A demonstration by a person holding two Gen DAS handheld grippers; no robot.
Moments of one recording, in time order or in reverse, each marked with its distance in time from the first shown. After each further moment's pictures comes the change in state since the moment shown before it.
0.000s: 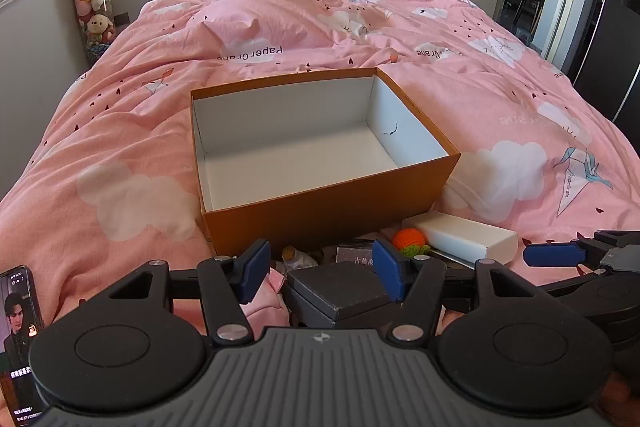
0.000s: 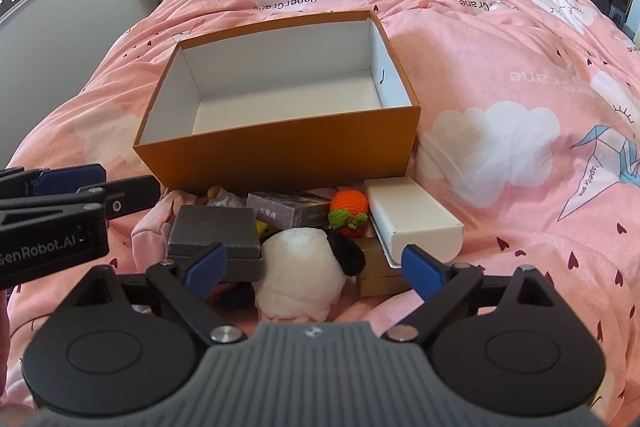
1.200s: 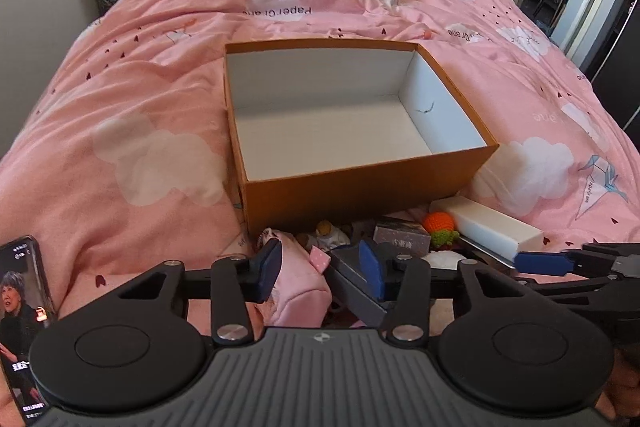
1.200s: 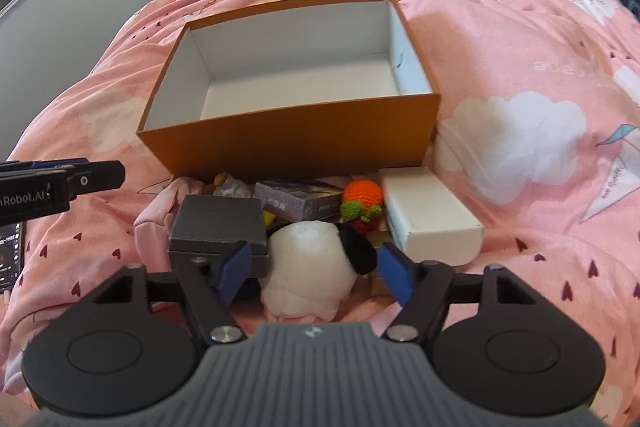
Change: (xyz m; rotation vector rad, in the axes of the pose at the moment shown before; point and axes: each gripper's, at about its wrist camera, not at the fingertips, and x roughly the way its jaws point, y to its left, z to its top) left arm 0.020 0.048 0.007 -0.093 0.142 -0.049; right arm 0.024 0.003 0.009 -0.046 0.087 0.082
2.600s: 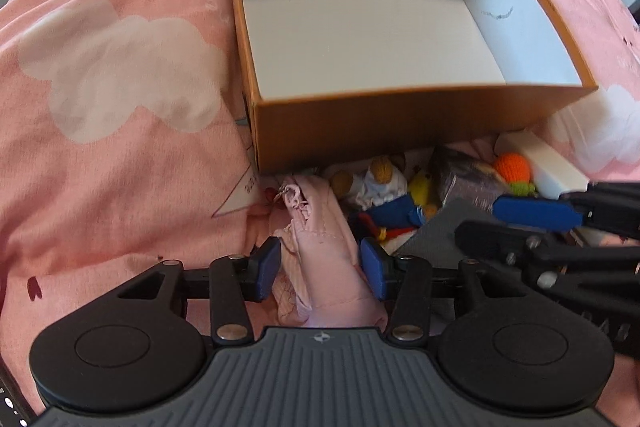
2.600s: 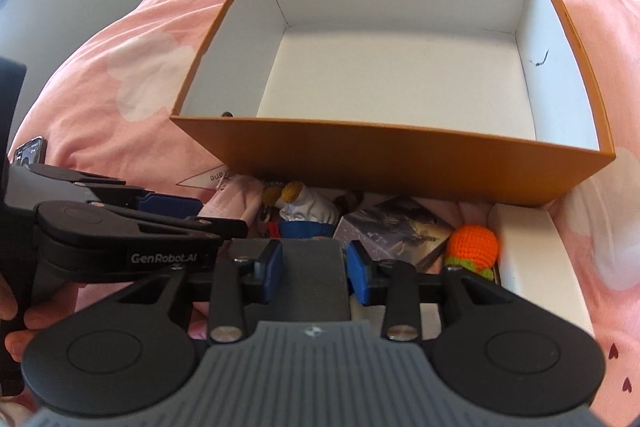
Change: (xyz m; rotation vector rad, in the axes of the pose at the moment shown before) left arm 0.107 0.035 0.008 -0.037 0.362 0.019; right arm 0.089 0.037 0.060 -0.141 0.202 0.168
